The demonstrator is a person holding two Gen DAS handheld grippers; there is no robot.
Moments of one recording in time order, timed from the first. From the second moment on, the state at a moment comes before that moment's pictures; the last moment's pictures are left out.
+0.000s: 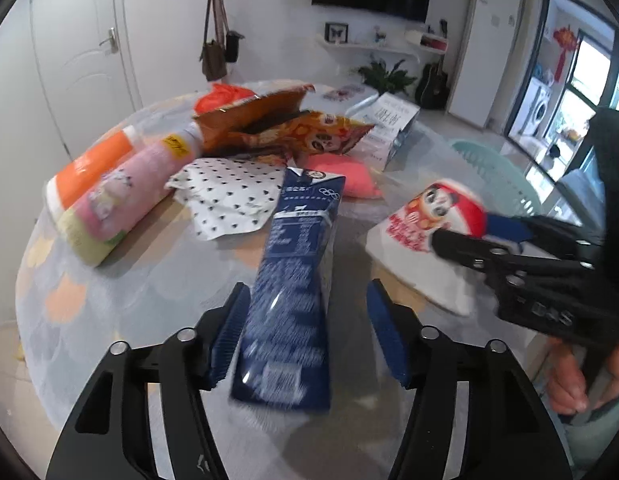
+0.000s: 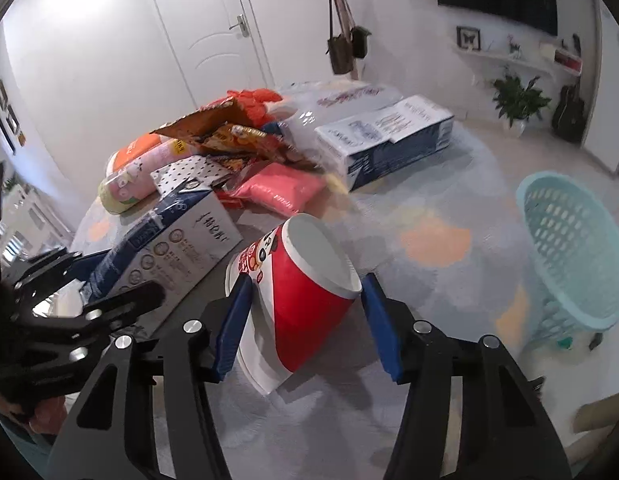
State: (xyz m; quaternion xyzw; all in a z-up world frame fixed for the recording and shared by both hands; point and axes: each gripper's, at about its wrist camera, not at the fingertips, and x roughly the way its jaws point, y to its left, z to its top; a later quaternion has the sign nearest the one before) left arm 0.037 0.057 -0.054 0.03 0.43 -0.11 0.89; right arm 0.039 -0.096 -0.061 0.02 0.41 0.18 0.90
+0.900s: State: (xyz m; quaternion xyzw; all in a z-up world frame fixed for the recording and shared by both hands) left arm 0.135 -0.161 -0.009 0.00 0.38 -0.30 0.87; right arm 0.079 -0.347 -0.047 0.12 0.35 -0.12 0.92
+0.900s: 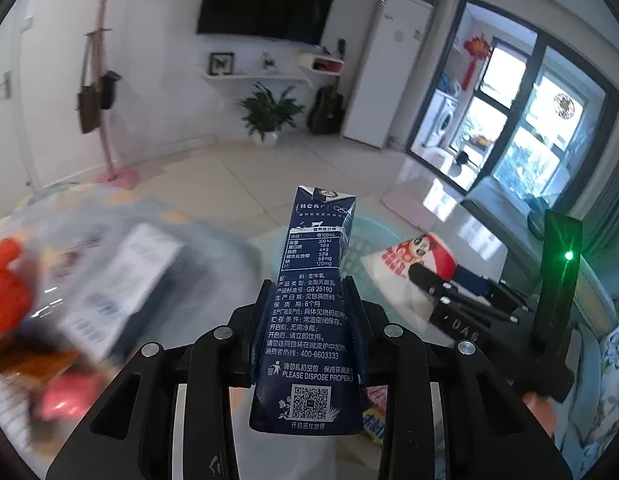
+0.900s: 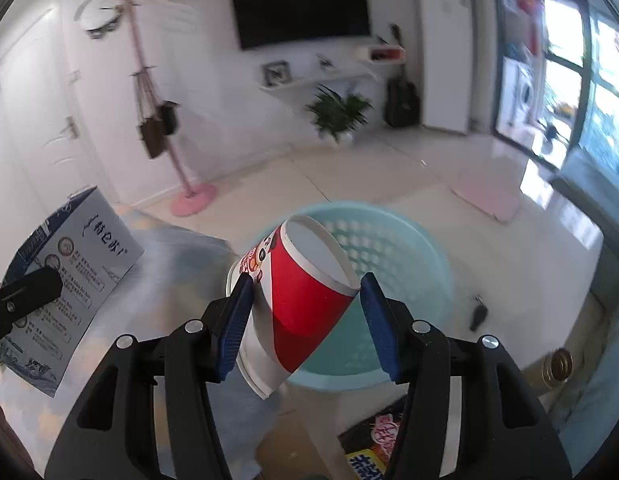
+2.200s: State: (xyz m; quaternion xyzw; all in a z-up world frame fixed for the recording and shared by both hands) left arm 0.098 -0.045 0.011 -0.10 0.31 -0.25 0.91; right arm 0.081 -0.278 -0.017 0.10 0.31 -0.03 0.94
